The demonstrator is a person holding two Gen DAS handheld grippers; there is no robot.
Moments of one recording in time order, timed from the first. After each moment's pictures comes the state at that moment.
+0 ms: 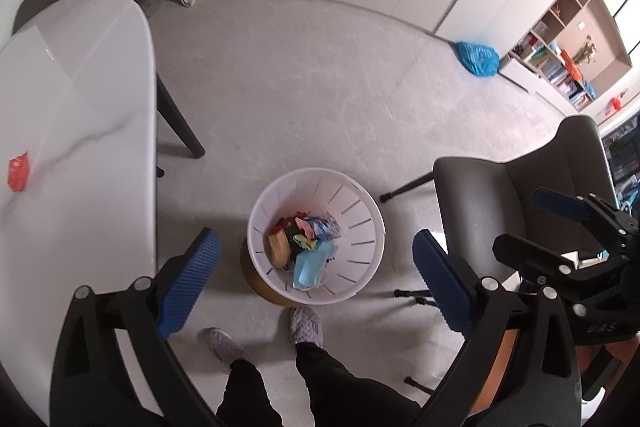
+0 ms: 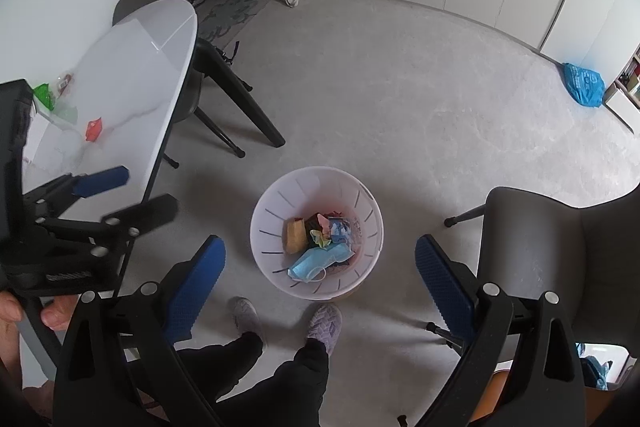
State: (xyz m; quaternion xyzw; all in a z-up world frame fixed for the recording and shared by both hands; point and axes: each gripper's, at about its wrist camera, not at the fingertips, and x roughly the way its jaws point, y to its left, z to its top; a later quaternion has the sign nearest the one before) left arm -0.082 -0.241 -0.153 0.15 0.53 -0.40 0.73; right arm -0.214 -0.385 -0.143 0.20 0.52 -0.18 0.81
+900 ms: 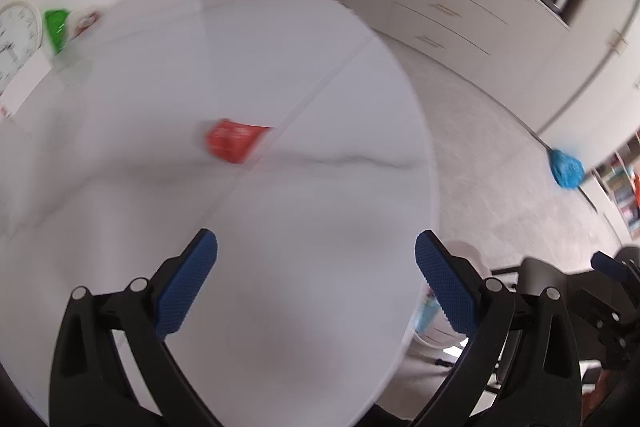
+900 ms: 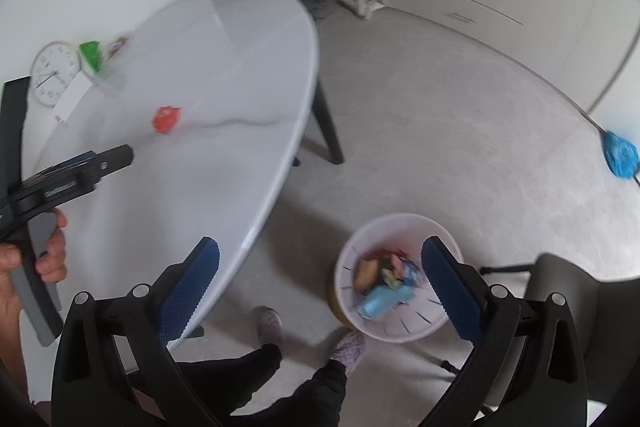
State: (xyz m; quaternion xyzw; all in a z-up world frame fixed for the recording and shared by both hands) left arm 0.065 -0.036 -0.133 0.05 0.51 -0.20 0.83; right arm -0.083 -0.262 -0.116 0.14 0.52 -0.08 0.84
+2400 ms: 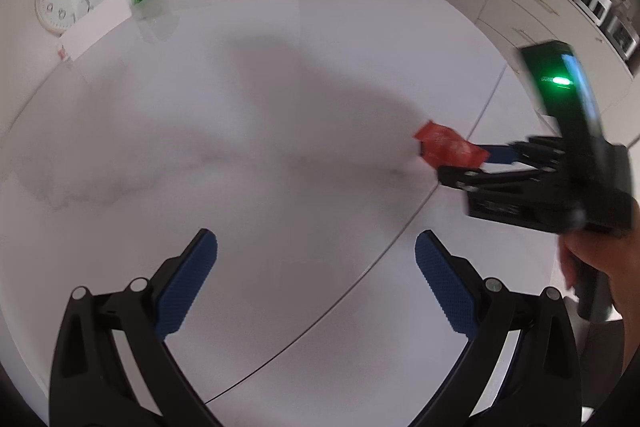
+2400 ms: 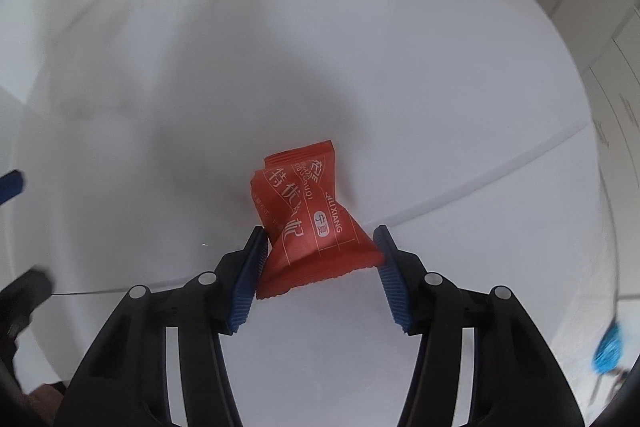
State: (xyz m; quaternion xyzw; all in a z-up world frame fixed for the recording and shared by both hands) left arm 0.124 0.097 -0.159 0.03 0.53 -0.09 0.84; right arm 0.178 -0.081 -0.203 -0.05 0.58 0.13 0.80
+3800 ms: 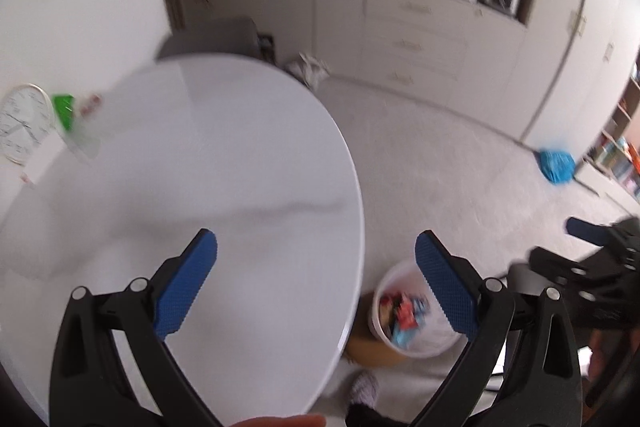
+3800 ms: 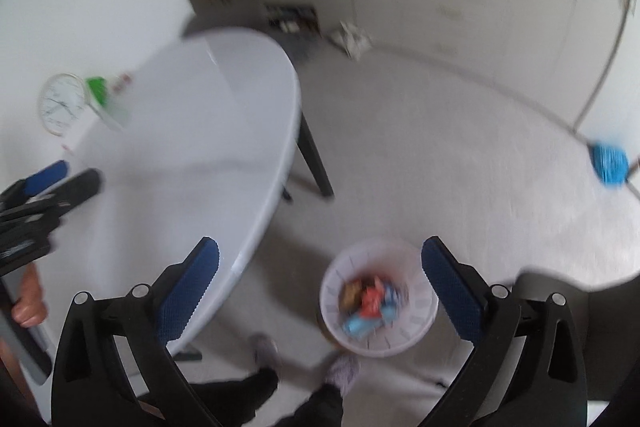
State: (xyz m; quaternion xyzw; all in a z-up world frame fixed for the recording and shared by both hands) left arm -0.031 -0.079 -0.011 0.10 0.39 -0.23 0.88; right arm -0.147 -0.292 -0.021 0.13 0.43 -0.10 0.88
